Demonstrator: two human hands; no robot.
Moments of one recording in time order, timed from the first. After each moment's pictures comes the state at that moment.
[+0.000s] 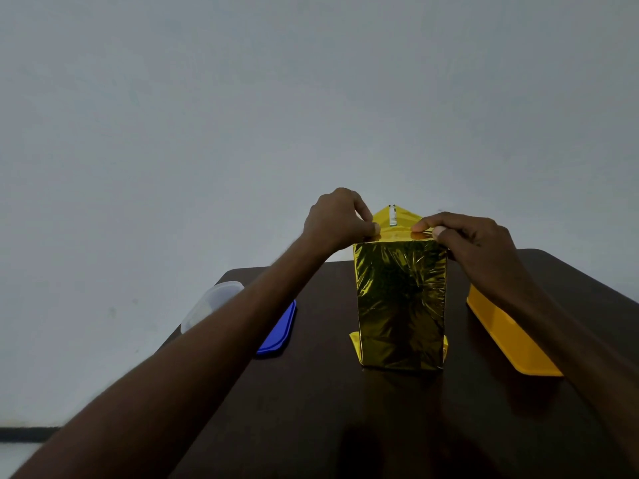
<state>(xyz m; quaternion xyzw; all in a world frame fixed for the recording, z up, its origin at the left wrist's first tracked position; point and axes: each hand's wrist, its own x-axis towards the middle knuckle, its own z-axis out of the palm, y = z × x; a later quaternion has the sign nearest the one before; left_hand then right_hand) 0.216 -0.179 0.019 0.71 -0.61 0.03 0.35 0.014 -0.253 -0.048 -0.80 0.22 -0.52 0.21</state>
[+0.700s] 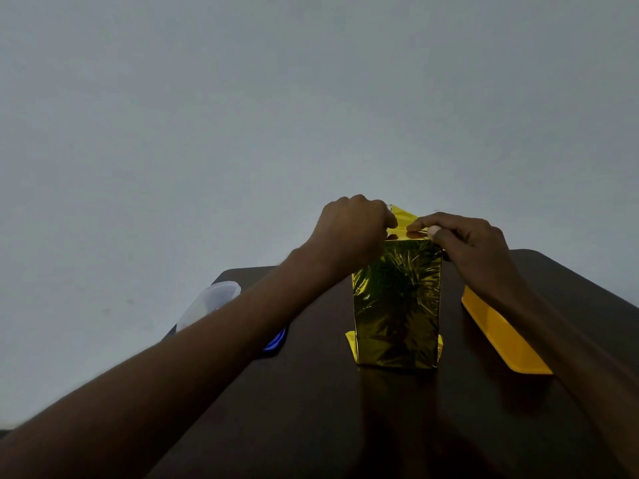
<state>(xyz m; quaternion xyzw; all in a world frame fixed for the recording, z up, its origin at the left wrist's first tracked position) 0.184 -0.161 0.015 0.65 -0.69 0.26 0.16 0.015 -0.254 -0.051 -0.80 0.22 -0.53 0.19</state>
